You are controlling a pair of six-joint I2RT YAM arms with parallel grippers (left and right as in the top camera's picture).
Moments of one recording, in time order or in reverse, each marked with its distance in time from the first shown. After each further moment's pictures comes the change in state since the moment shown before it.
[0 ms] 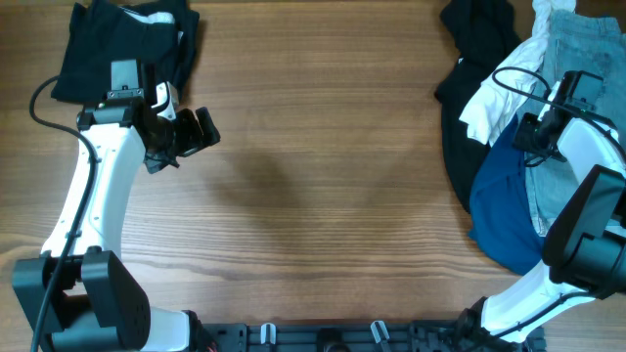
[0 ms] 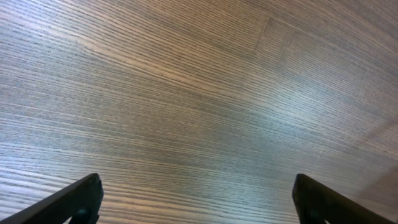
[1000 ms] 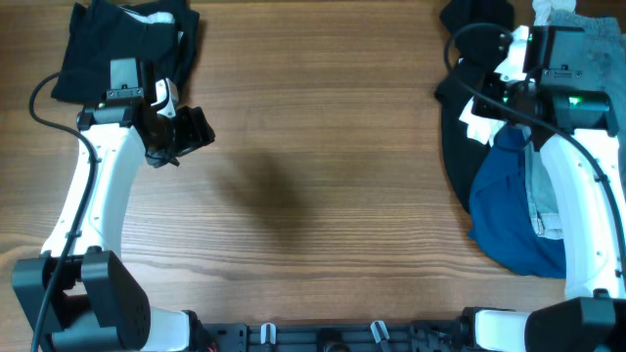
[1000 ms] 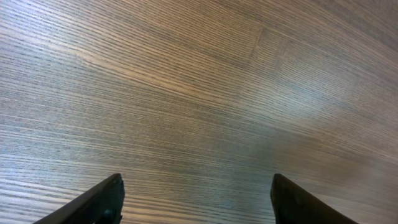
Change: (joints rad) left arm 0.000 0.000 0.000 0.029 0.000 0.007; right arm 0.327 -0.397 0.190 -0.370 -0.121 0.124
